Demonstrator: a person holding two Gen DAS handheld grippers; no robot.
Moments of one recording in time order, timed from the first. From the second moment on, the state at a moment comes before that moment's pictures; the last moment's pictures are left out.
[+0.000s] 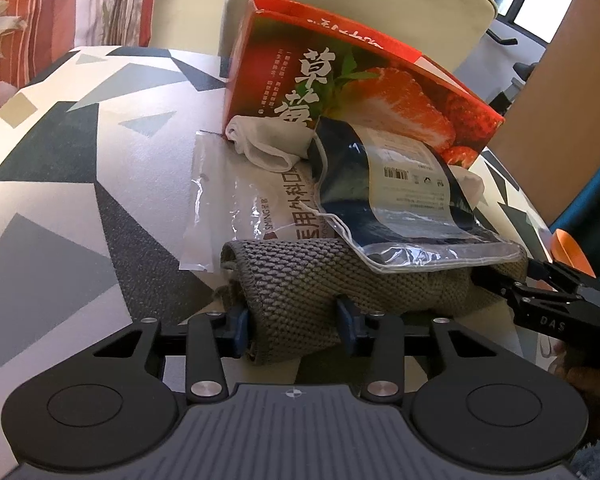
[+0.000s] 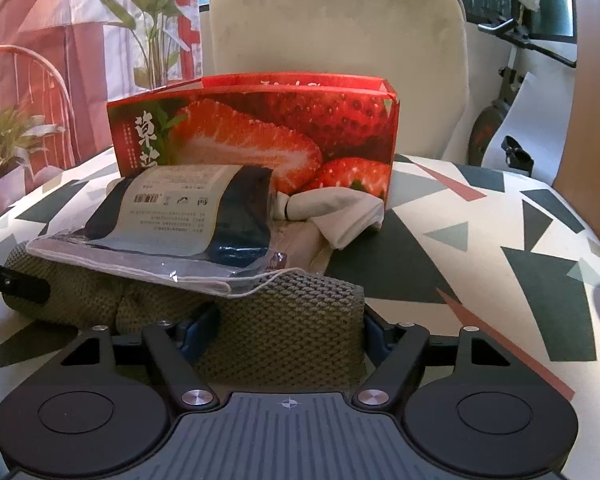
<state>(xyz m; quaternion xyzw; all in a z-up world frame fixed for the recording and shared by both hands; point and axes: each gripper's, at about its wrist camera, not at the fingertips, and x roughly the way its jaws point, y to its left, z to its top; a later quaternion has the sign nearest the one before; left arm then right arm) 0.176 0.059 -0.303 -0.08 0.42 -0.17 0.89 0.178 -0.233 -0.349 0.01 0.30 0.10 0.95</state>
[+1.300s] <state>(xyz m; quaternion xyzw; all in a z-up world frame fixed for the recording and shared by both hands) 0.157 0.061 -0.292 -0.08 0.40 -0.18 0.90 0.162 -0.250 -0.335 0.08 0.32 0.11 0.94</state>
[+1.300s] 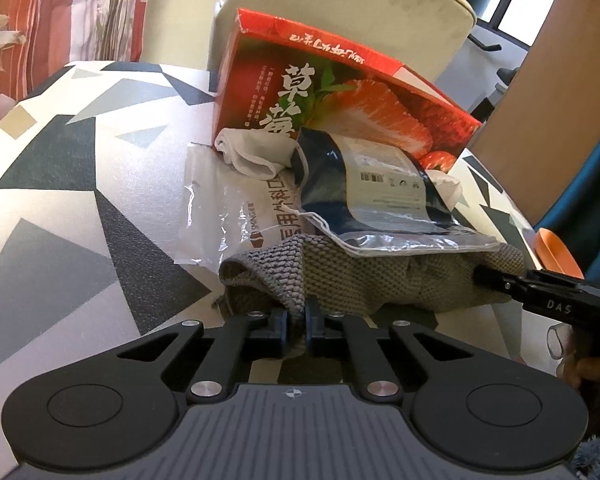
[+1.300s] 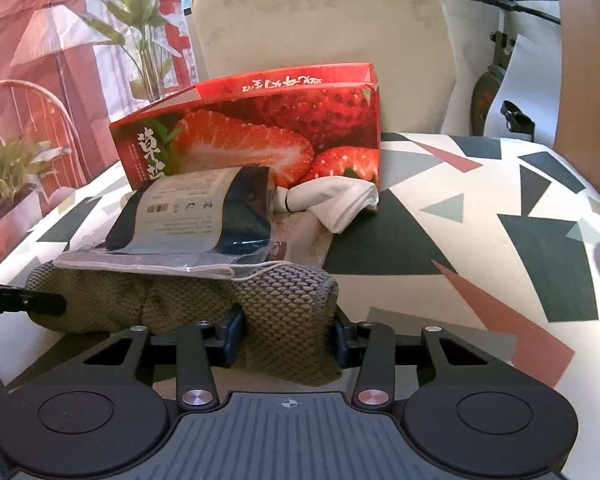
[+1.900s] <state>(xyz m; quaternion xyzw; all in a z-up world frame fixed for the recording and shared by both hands) 0.133 0.078 -0.297 -0.12 0.40 -0.18 0.89 0.136 -0.255 -0.337 0.10 0.33 0.11 0.93</state>
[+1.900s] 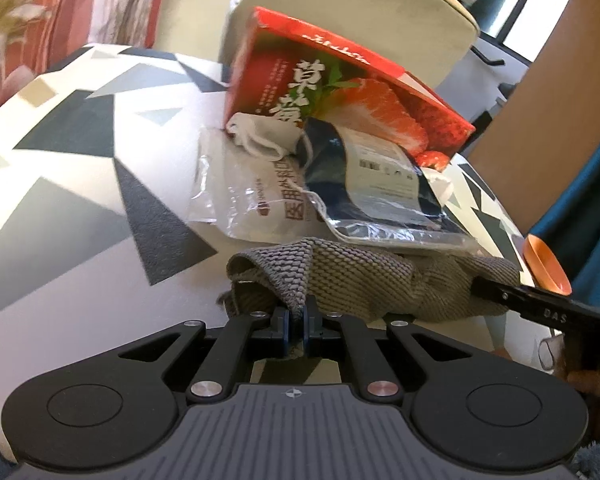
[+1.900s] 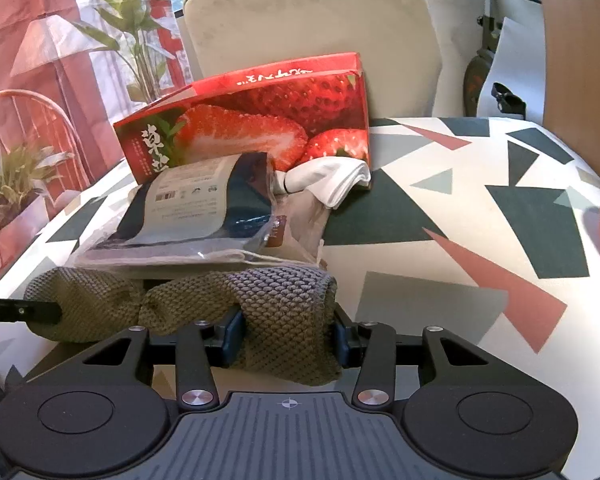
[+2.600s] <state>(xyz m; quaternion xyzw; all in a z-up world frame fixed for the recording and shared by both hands) 0.109 0.081 -0.269 -0.12 0.33 -0.19 0.92 0.114 -0.255 -0.308 0.10 0.26 0.14 0.95</state>
